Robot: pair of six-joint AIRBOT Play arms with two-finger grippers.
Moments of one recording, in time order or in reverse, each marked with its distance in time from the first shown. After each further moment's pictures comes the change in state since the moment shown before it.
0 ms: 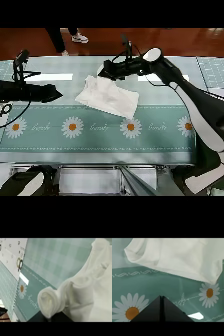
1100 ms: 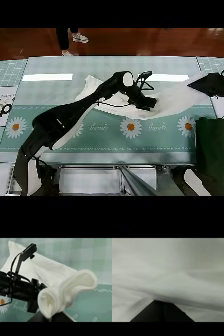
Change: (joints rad) left arm -0.801 -1.129 1.044 -0.131 -0.010 -0.207; right arm -0.818 0.848 -0.535 -0.308 0.470 -0.086
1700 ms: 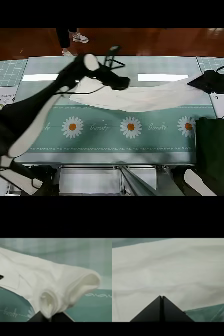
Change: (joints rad) left arm 0.173 0.295 -0.291 0.125 0.149 0.096; right arm 0.000 -0.100 0.030 -0.052 -0.048 -0.013
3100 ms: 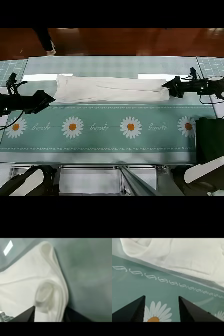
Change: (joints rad) left arm 0.908 0.703 -0.922 -0.091 0.011 0.114; right arm 0.040 -0.843 0.196 0.293 -0.211 -0.051
